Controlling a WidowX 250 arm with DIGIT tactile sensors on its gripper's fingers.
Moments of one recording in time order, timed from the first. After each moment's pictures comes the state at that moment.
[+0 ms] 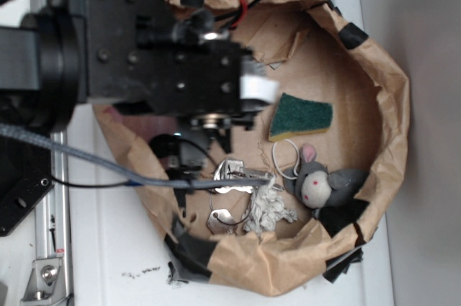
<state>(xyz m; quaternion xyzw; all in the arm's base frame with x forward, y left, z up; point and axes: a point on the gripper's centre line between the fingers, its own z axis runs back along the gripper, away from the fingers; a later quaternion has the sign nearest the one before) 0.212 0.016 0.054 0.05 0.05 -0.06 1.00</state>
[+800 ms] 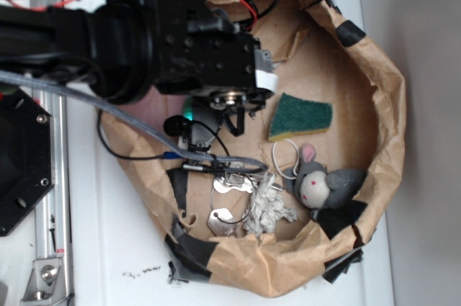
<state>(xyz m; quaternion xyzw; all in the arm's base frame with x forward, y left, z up) 0.235 0.032 0.015 0.04 0.04 -0.11 0.99</state>
